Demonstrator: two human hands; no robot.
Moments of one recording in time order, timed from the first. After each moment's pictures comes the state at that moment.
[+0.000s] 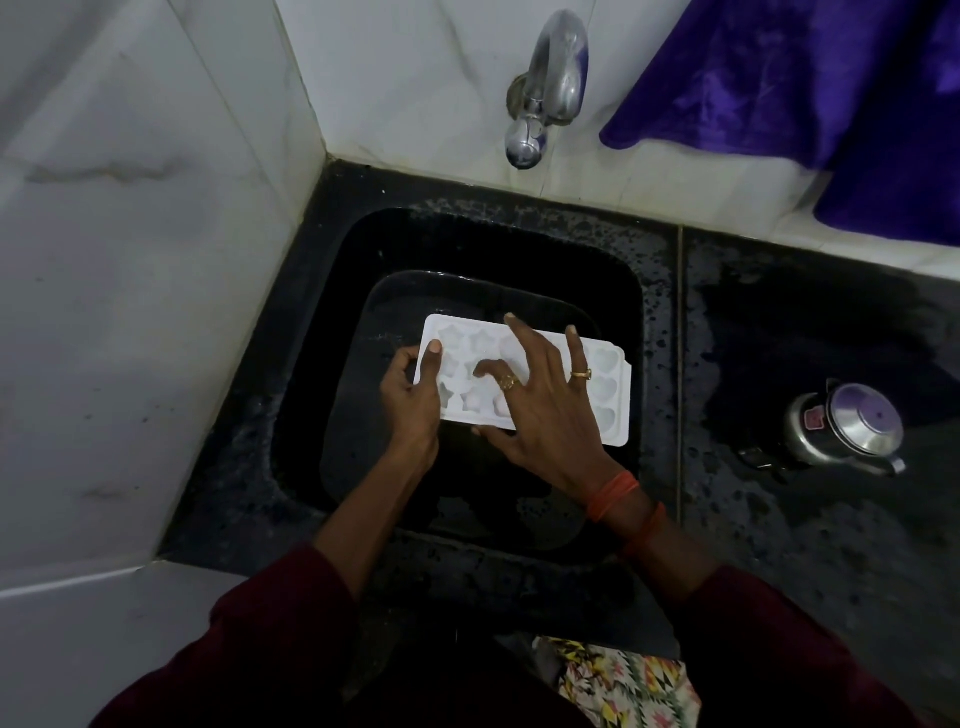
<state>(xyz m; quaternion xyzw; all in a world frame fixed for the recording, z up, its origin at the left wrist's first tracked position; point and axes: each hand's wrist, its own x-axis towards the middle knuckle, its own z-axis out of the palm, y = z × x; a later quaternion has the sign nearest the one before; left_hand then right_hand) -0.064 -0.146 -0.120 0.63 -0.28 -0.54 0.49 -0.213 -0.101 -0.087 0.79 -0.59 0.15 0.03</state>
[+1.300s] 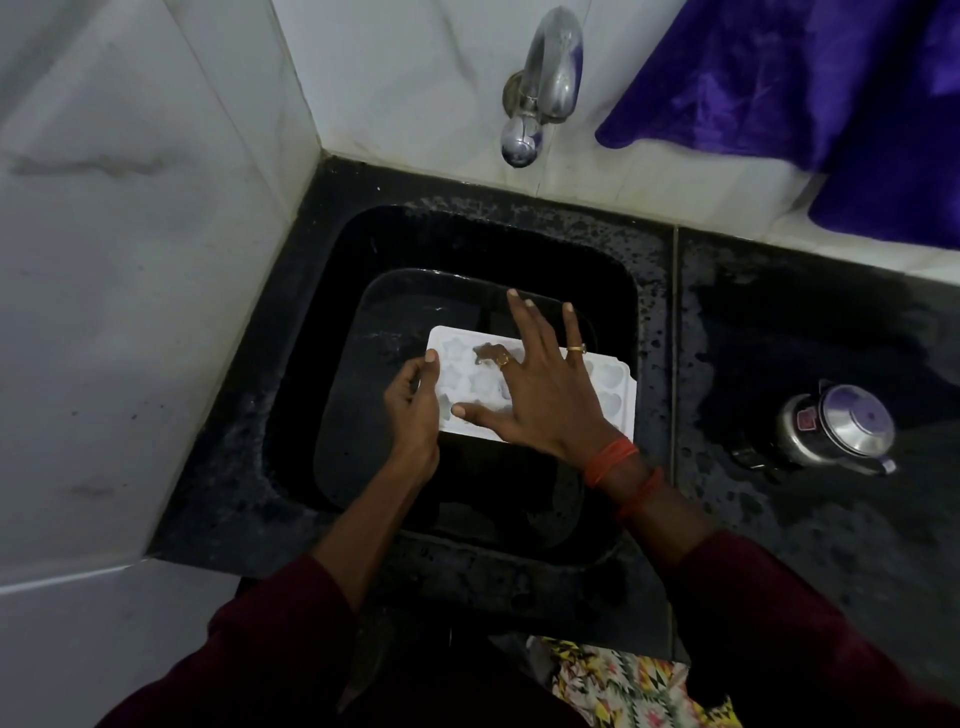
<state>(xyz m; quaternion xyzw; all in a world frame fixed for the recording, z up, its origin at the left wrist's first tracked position) -0.071 -0.134 -0.121 0.61 -0.23 -0.59 0.48 -0.220 -0.123 -0.083 0.77 -0.63 0.09 -0.01</state>
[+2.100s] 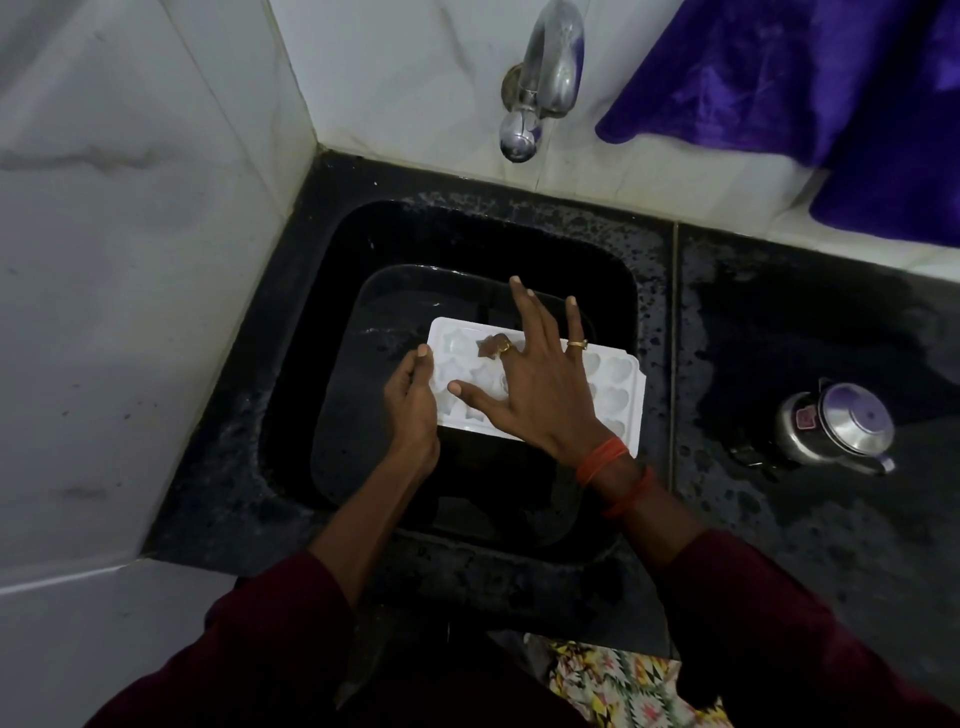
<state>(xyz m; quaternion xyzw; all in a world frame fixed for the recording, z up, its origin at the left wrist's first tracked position) -0.072 -0.140 -0.118 0.60 -0.20 -0.61 0.48 -0.215 -0.129 -0.085 0.75 -0.65 0.16 0.01</state>
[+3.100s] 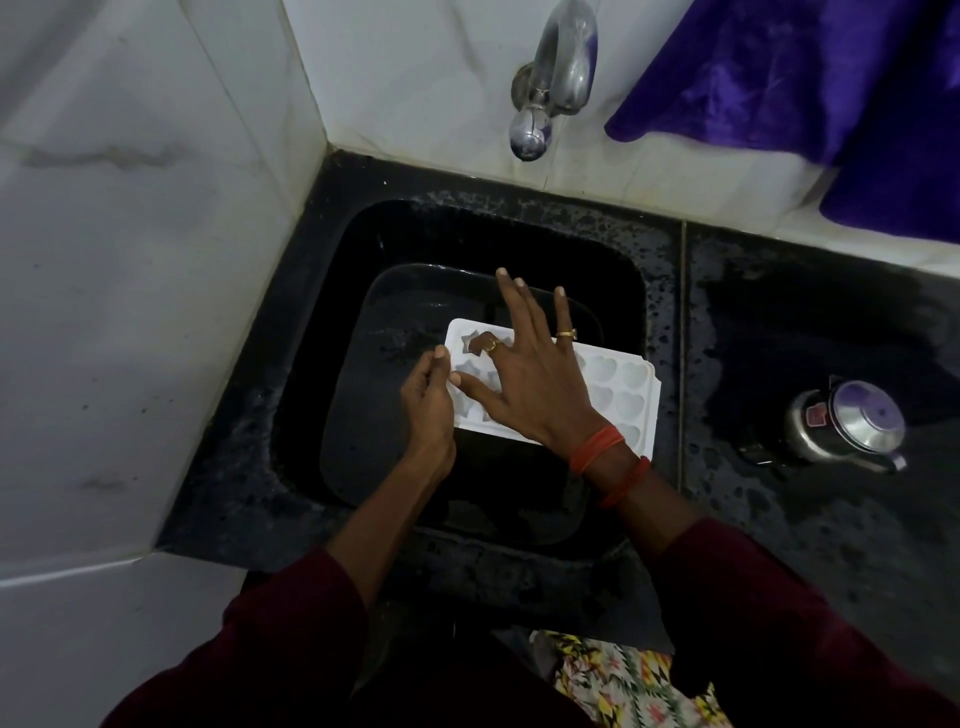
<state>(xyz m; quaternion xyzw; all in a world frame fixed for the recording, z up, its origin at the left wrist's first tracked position) -0.078 -0.132 -0.110 0.60 -0.21 -0.60 0.48 -0.201 -0.137 -0.084 0.78 -0.62 0.13 0.02</state>
